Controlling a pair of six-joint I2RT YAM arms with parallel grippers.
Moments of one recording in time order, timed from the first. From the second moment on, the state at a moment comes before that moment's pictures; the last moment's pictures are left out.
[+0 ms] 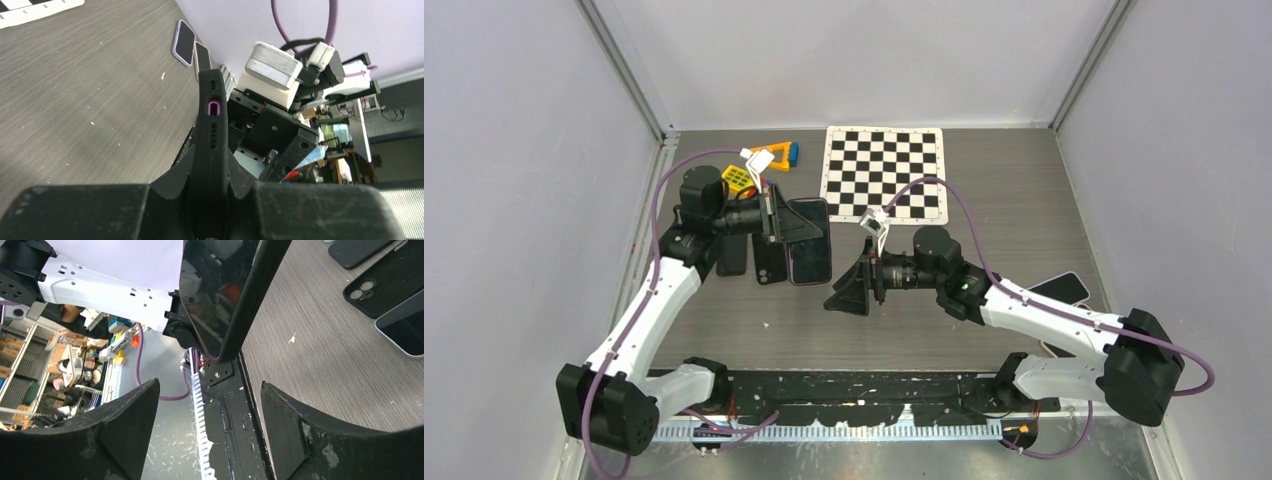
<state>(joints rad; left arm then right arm) -0.25 1.10 0.97 -0.14 1.03 -0.68 0.88 1.17 0.71 0.31 -0.59 0.59</state>
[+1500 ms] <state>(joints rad) -0.30 1.09 0.95 -0.14 1.17 -0.65 0.80 1.37 0.84 0.45 -1.01 0.56</state>
